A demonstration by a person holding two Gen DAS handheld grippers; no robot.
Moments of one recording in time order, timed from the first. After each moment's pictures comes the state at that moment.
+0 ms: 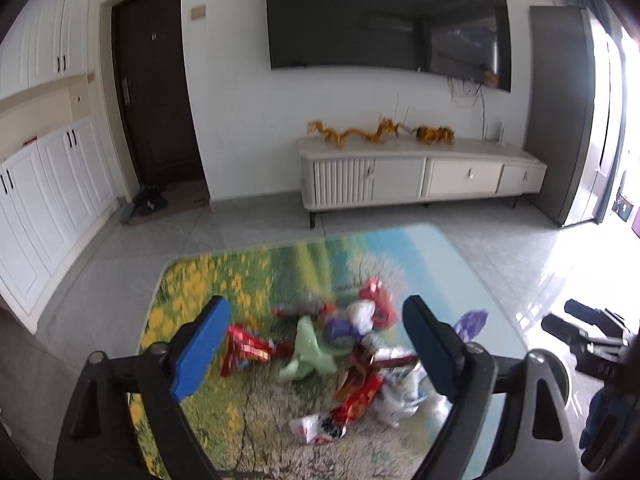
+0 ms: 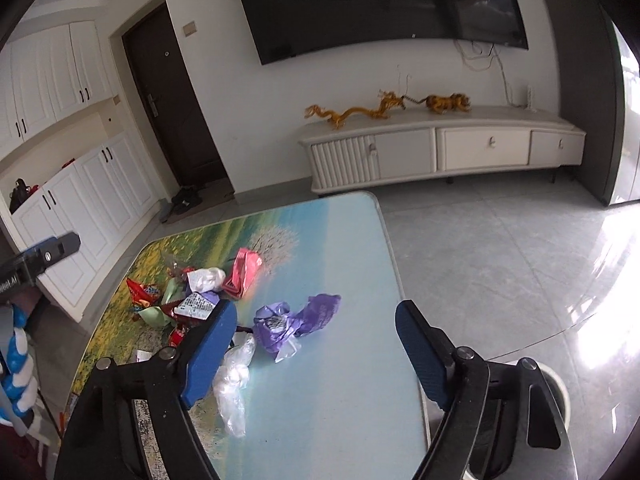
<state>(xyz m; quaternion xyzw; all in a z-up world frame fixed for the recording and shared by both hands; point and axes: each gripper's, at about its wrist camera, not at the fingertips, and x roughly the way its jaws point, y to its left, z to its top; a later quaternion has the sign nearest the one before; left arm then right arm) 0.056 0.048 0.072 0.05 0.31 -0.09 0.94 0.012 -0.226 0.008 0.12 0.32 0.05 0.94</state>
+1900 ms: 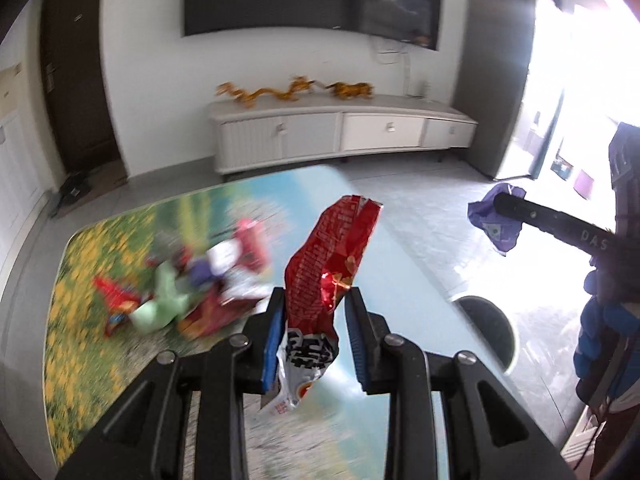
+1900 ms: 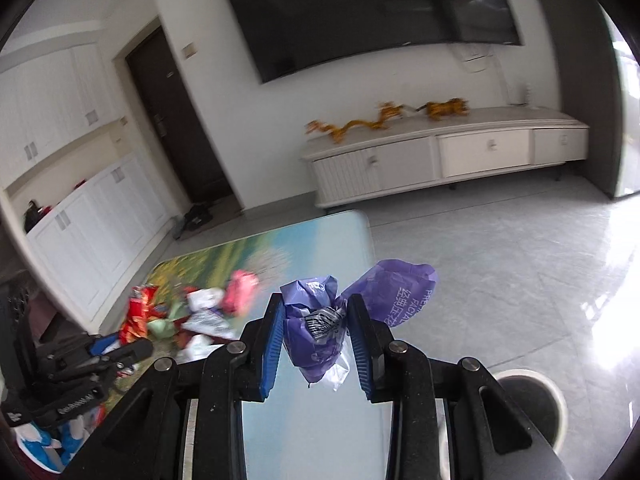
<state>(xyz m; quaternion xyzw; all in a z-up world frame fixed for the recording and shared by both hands) 0.021 -0.053 0.038 0.07 0.36 -0.24 0.90 -0.010 -0.284 0.030 0.15 0.29 0.05 0.94</state>
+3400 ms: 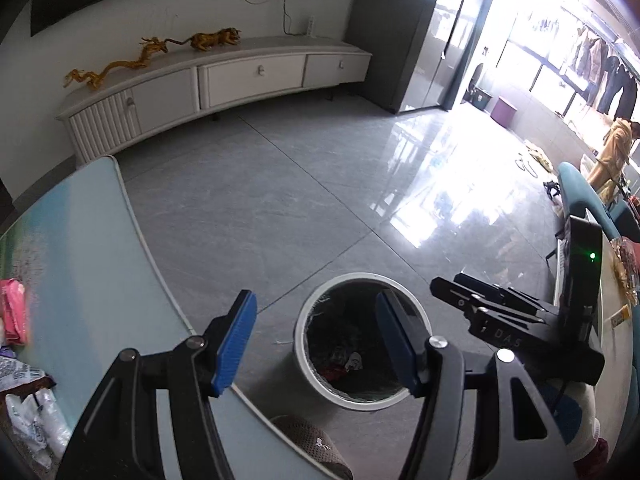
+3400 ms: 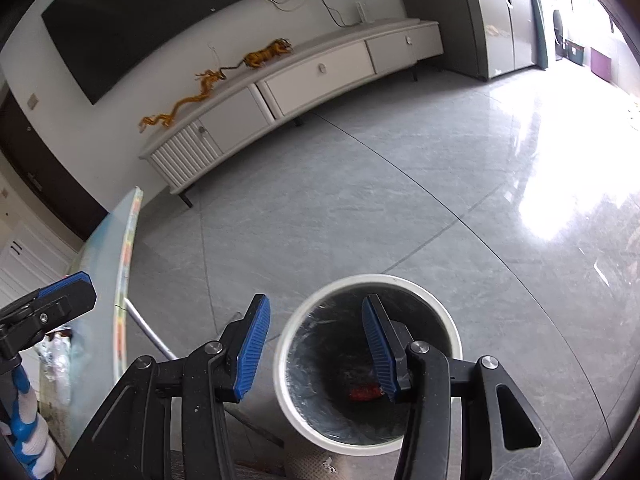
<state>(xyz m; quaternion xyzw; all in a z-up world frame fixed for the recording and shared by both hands) 0.048 -0.291 -0.024 0.11 0.43 -0.39 0.81 -0.080 -0.471 -0.085 0.27 0.38 -0.14 0.87</state>
